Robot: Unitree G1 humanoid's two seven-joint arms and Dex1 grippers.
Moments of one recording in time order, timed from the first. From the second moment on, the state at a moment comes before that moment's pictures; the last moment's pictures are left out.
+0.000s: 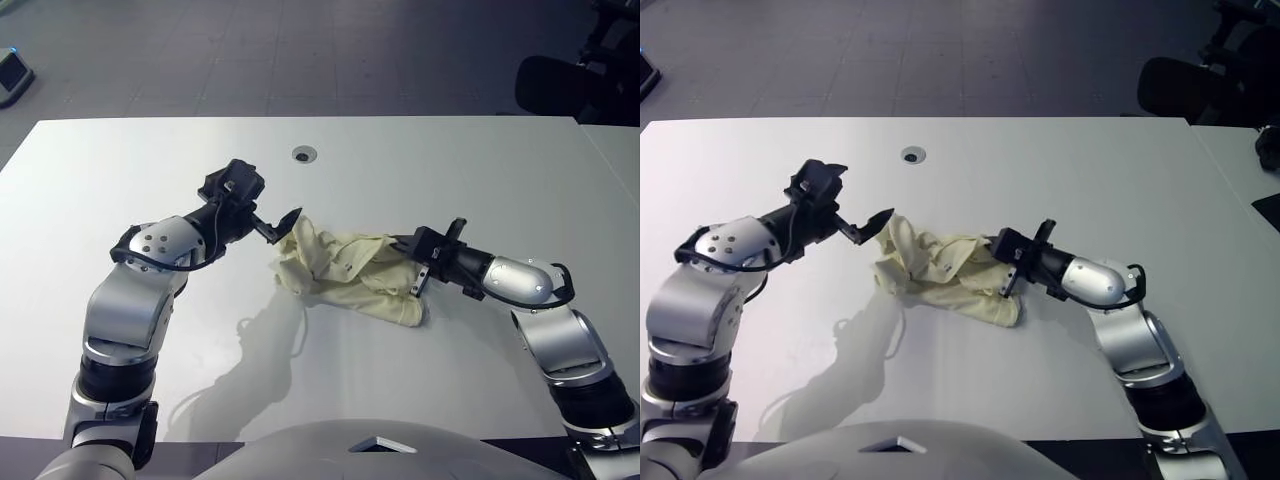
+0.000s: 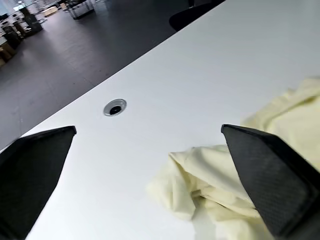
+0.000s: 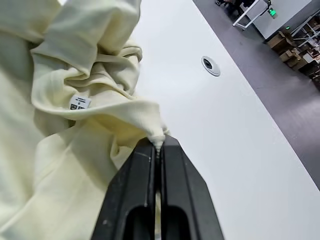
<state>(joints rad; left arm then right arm) -0.23 0.55 -0.04 -0.65 -0.19 0.89 -0.56 -0.08 -0.64 0.19 -0.48 -0.06 0.44 0.74</state>
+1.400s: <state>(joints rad) -0.23 0.67 -0.56 -0.43 0.60 0.19 -0.66 -0.13 -0.58 0.12 -0.43 0.01 0.50 0.61</state>
